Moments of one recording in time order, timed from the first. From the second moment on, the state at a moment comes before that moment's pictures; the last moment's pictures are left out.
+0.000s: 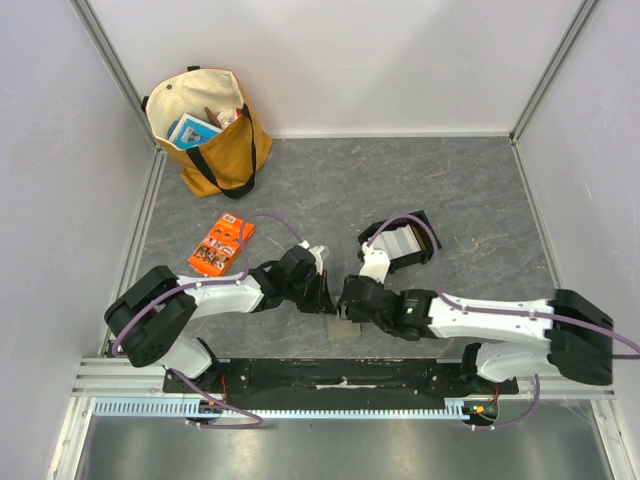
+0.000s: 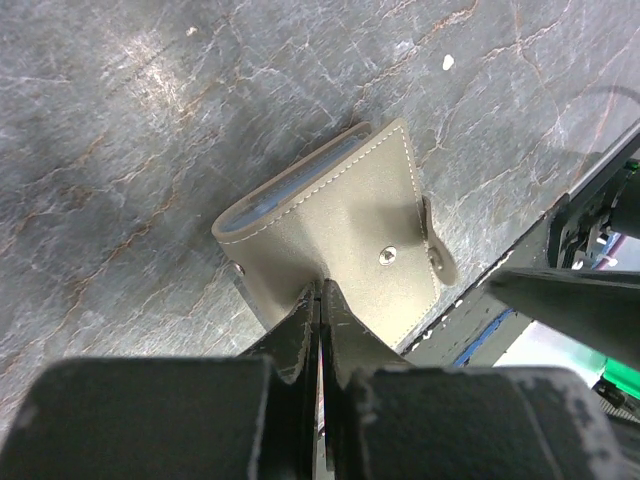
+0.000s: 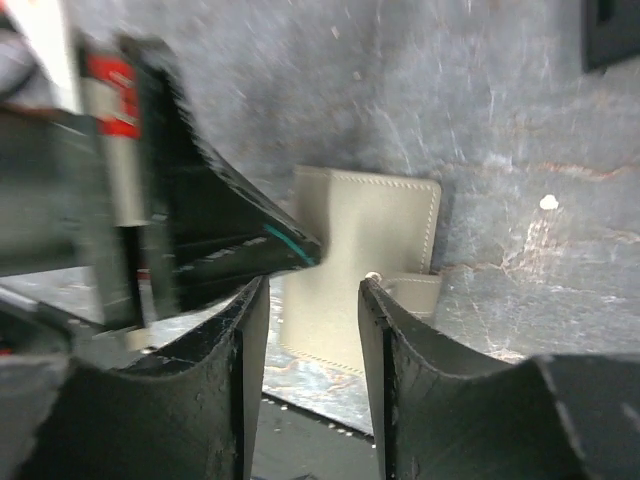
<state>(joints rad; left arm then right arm) -0.85 1.49 0.61 0.02 0.29 -0.74 1.22 1.32 0.70 -0.28 0.47 1.02</state>
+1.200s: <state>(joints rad) -0.86 1.43 0.49 0.19 0.24 -0.76 1.13 0.96 0.40 -0.21 0.43 0.97</state>
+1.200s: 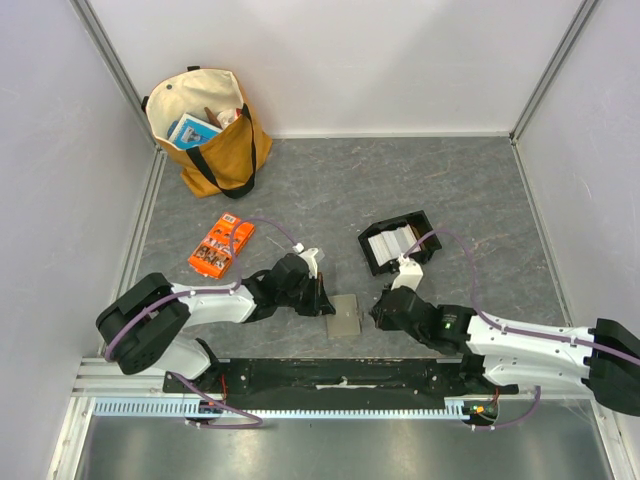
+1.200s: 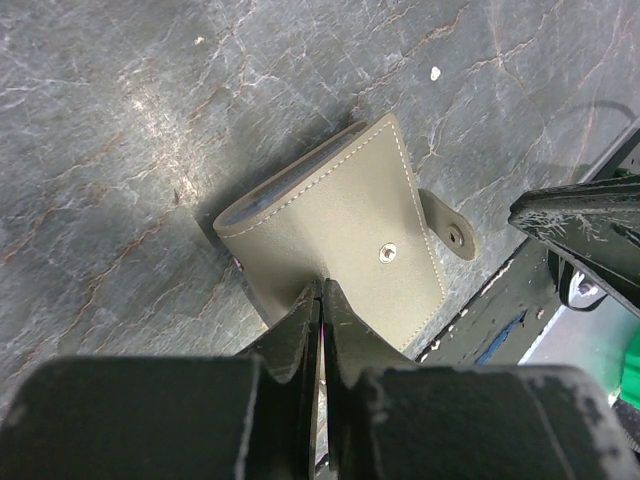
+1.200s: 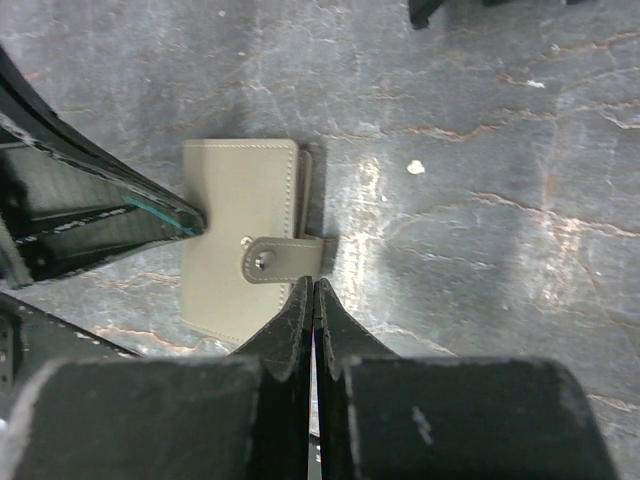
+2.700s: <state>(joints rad) -0.86 1.42 0.47 0.22 0.23 -0.74 1.04 1.12 0.45 -0.08 0.25 0.87</state>
